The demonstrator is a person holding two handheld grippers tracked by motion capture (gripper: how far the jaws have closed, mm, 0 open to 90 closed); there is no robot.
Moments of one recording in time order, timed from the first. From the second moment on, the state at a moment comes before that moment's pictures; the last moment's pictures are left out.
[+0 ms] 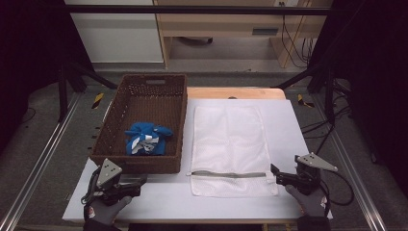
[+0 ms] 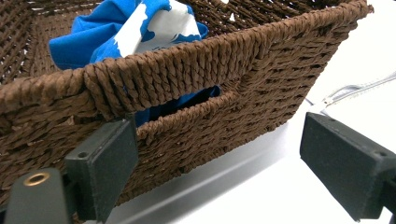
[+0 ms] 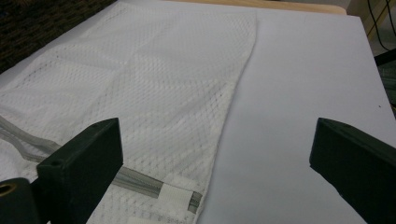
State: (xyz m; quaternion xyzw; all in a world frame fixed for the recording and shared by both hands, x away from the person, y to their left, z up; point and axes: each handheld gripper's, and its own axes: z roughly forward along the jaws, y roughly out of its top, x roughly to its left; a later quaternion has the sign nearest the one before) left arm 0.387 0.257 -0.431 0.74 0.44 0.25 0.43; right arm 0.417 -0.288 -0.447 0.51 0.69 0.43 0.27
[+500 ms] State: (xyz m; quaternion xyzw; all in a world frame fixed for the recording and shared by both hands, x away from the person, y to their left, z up) left arm 0.371 0.258 -0.415 0.73 0.44 0.27 0.45; right arm 0.415 -0.287 -0.447 0.51 0.69 0.43 0.27
